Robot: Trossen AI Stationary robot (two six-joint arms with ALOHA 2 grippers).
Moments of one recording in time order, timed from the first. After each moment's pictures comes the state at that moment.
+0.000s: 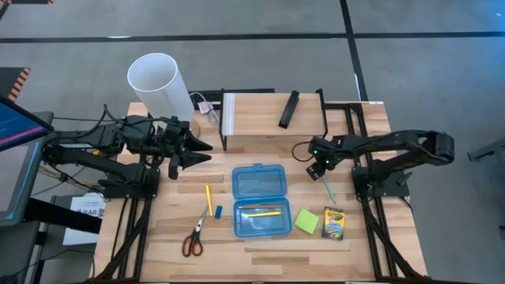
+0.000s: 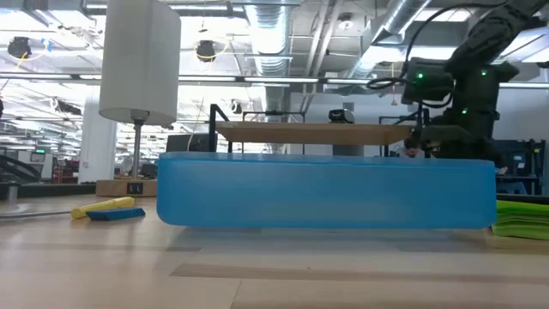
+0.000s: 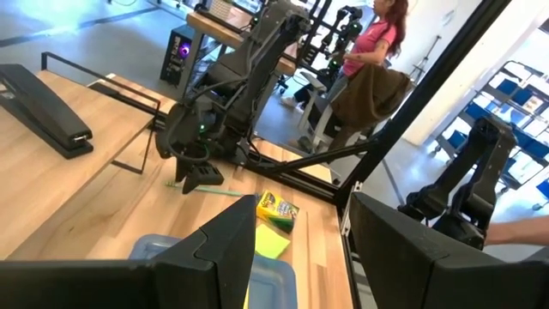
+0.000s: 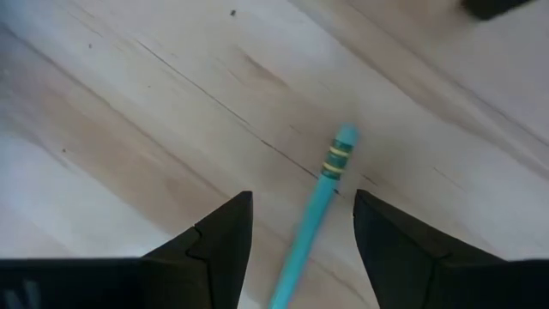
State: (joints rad) left arm -0.07 0.90 1.13 -0.41 -0.01 -0.47; right arm -0.32 1.27 0.51 -0.58 -0.06 0.63
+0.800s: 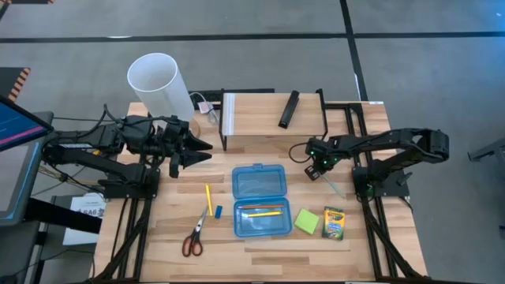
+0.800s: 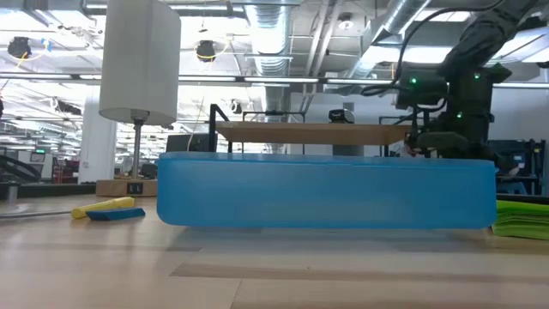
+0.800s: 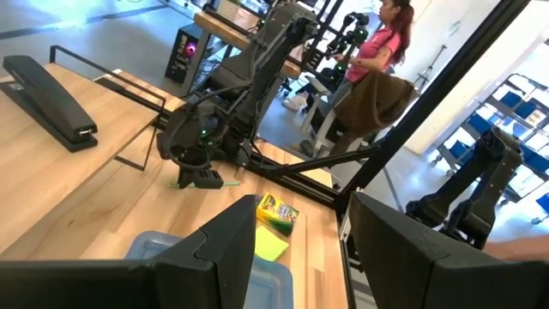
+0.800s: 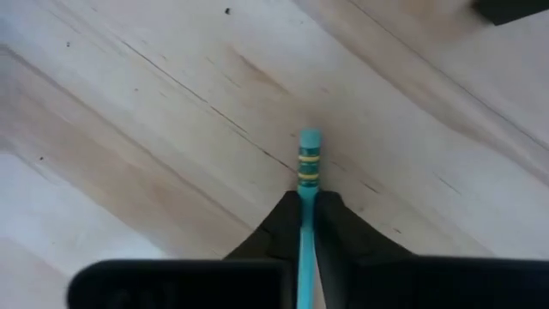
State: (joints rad) left arm -0.07 0.90 1.13 -0.41 -0.03 -0.51; right arm -0.30 1.35 0.52 -0.58 -0.03 0.64
